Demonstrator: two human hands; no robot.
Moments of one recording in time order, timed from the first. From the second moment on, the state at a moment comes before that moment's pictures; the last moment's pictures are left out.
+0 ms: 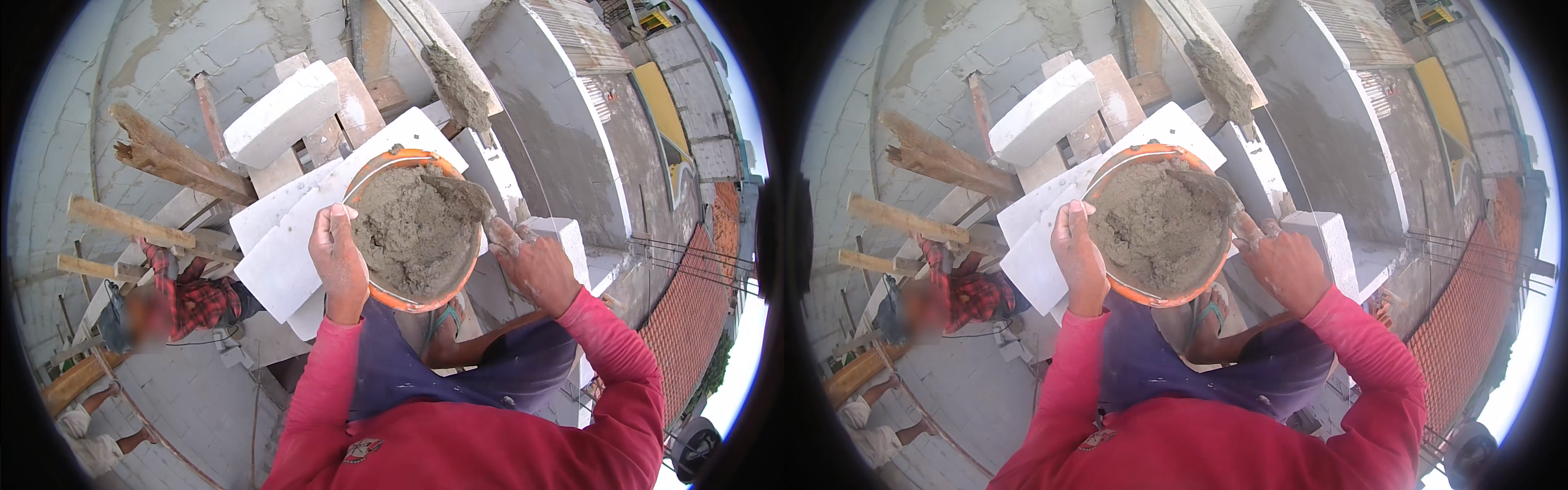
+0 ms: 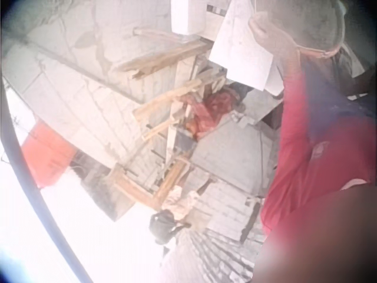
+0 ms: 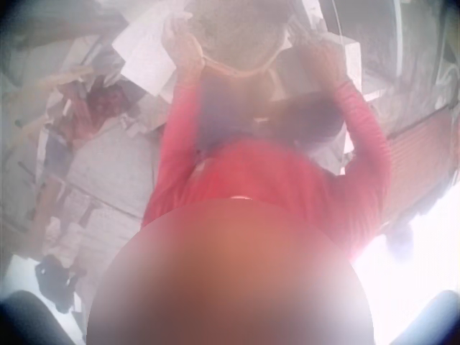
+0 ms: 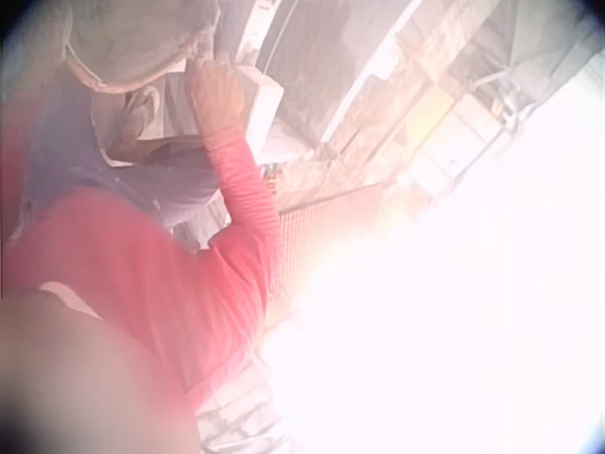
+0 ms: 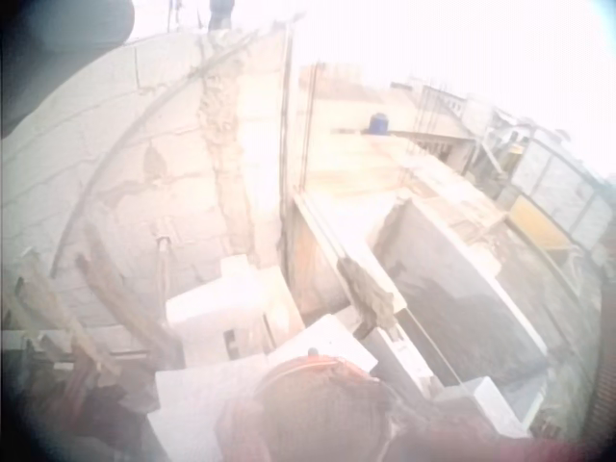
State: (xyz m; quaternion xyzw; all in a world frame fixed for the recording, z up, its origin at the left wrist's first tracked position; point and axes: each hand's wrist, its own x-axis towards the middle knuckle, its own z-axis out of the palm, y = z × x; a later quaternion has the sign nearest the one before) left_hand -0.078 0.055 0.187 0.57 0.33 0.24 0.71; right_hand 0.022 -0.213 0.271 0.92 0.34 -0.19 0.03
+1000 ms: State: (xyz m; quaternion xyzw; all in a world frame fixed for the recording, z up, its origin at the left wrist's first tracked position) left_hand -0.100 0.124 0.140 0.48 0.37 0.20 0.77; right_hand 0.234 -0.105 0.148 0.61 -0.08 -0.39 -0.69
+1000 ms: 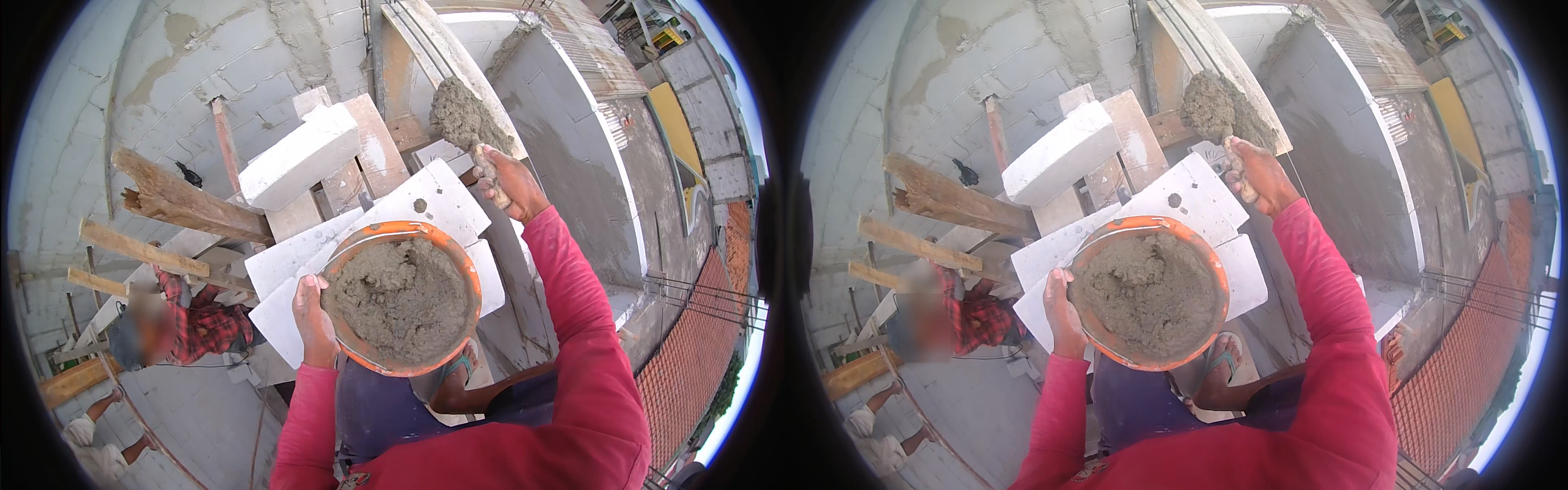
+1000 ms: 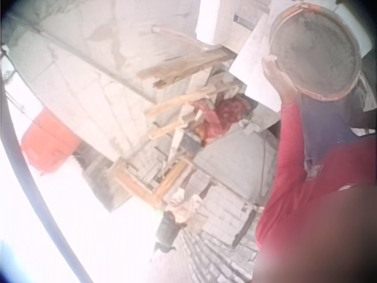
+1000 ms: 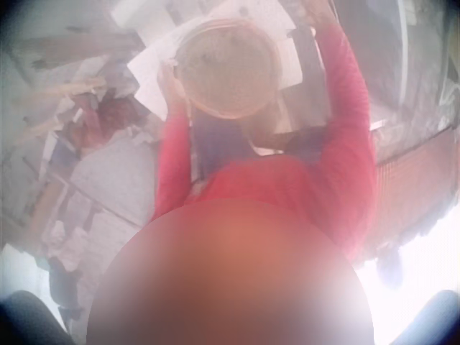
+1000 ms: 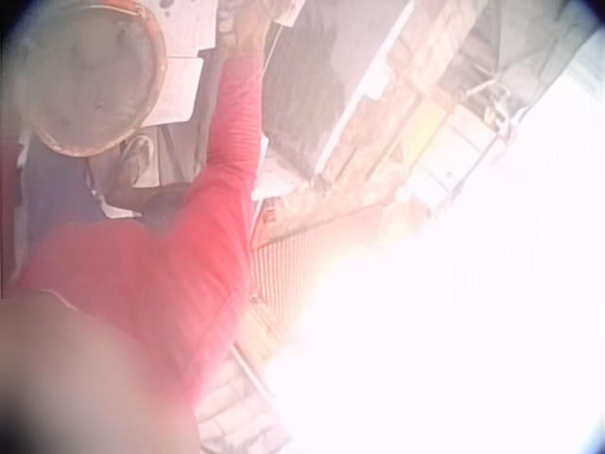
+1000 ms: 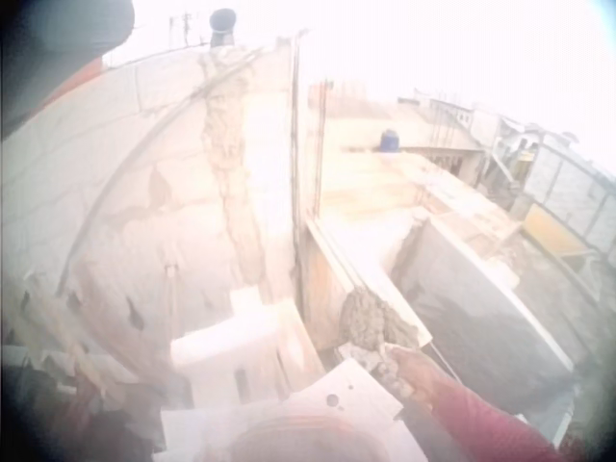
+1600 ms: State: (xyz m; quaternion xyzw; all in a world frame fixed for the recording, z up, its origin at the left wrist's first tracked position) left_hand -0.107 0.127 0.134 0.52 0.40 0.20 0.73; right_hand 0.387 -0.033 -0.025 0.98 0.09 0.03 -0.14
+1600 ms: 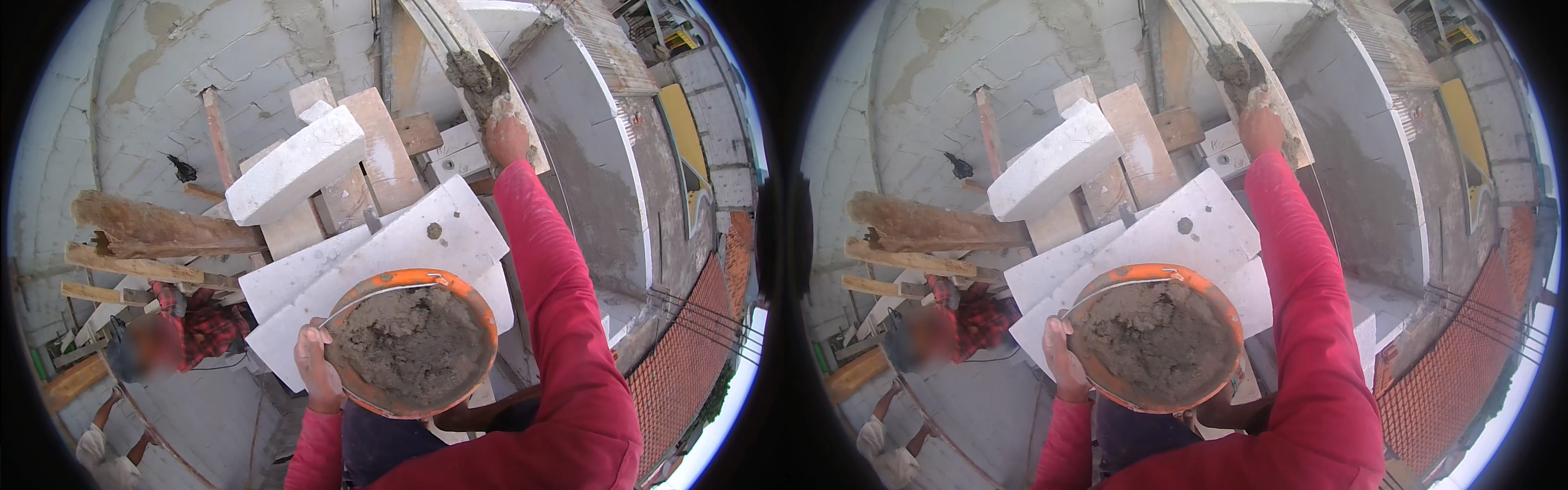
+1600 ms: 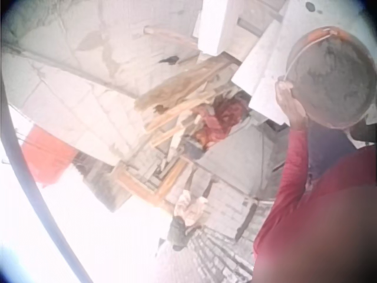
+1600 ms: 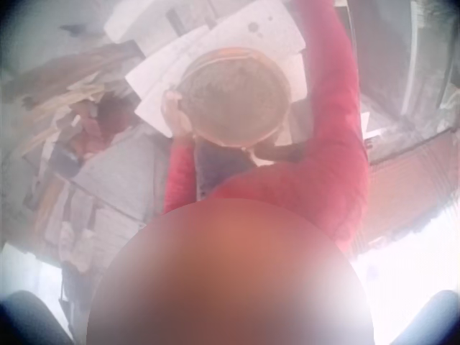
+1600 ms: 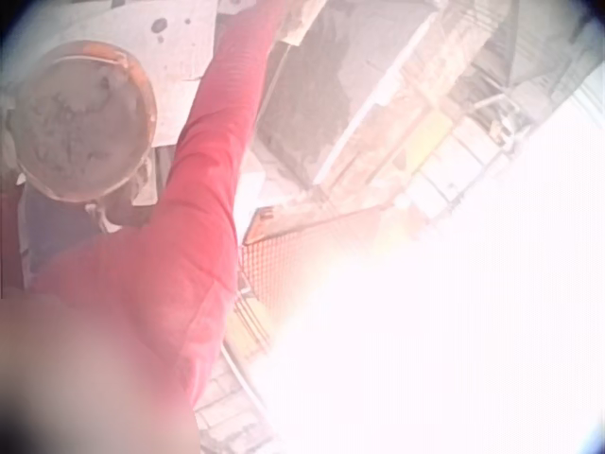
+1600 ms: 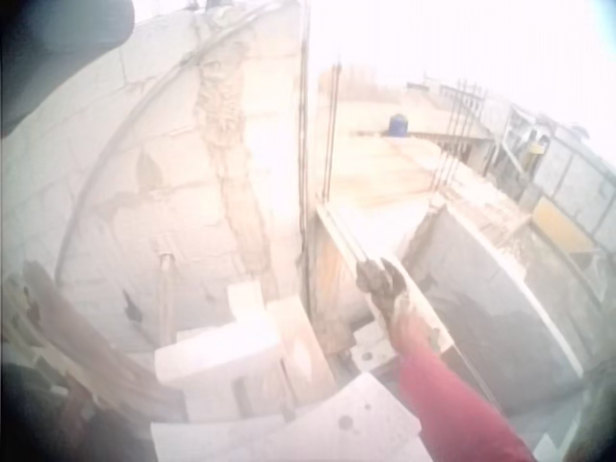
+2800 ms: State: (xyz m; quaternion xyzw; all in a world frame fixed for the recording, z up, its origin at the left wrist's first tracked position) left_hand -0.114 0.130 0.123 0.50 0.40 0.23 0.73; right_hand 0.330 -0.037 -0.019 0.98 0.14 -0.07 -0.15
